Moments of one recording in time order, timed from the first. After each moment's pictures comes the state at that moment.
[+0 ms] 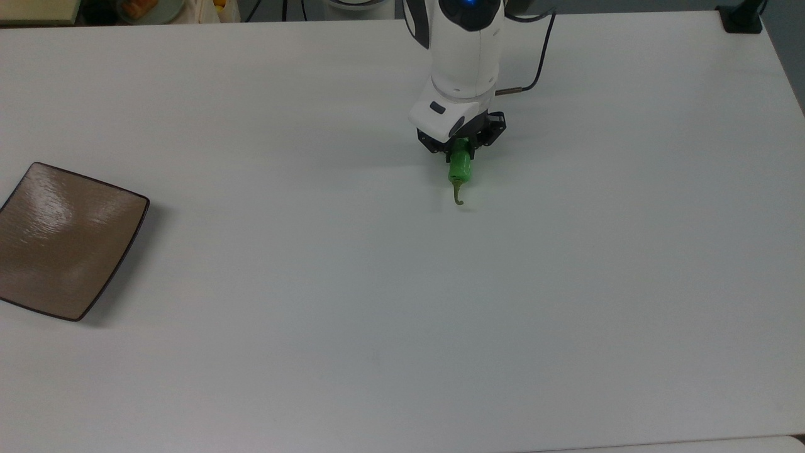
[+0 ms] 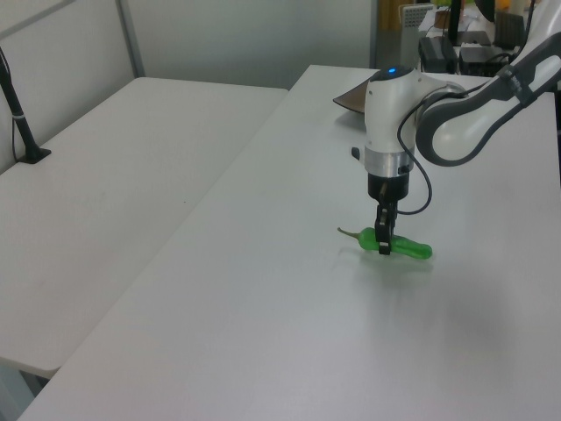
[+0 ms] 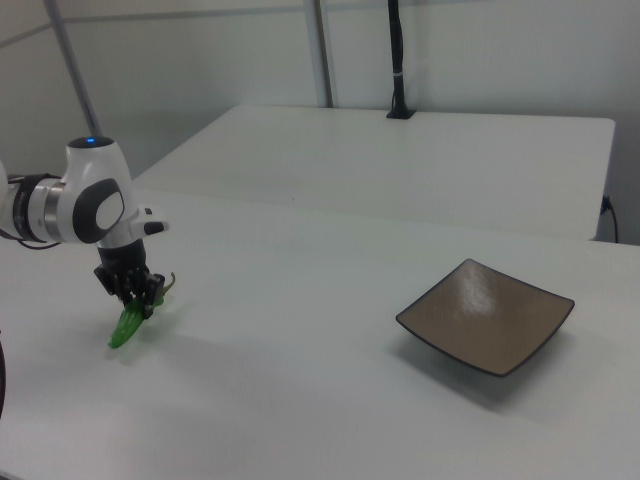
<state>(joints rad) 0.23 0.28 0.17 -1.98 0.04 2.26 0.18</state>
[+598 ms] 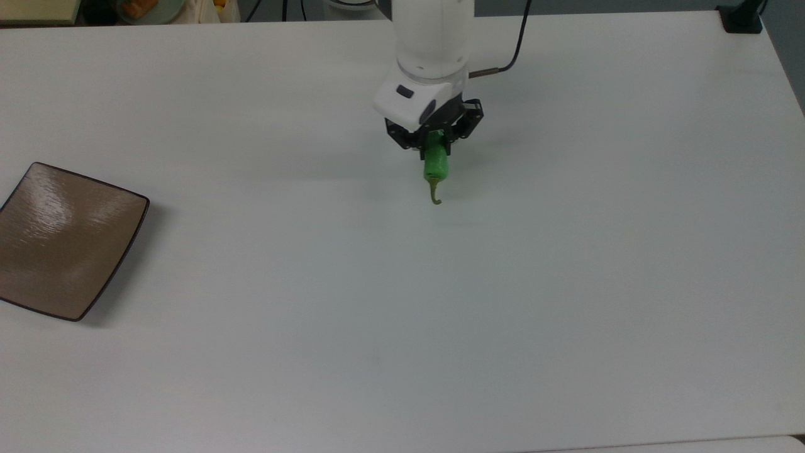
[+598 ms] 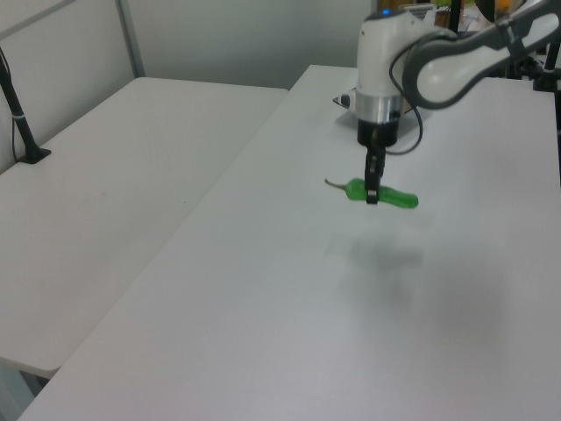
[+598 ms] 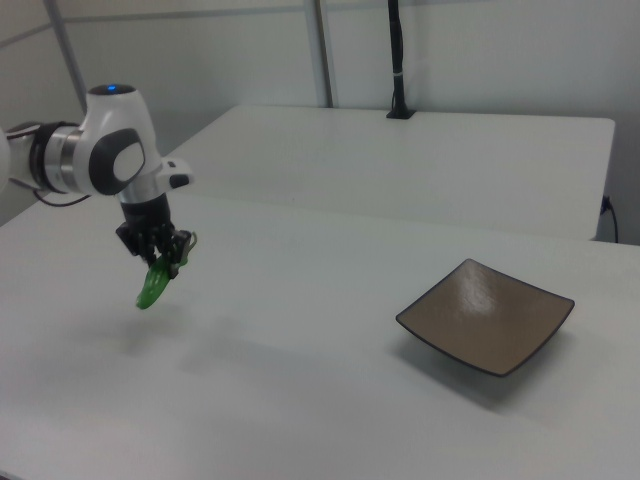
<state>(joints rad) 0.16 0.25 0.14 -1.82 0.04 2.09 0.04</state>
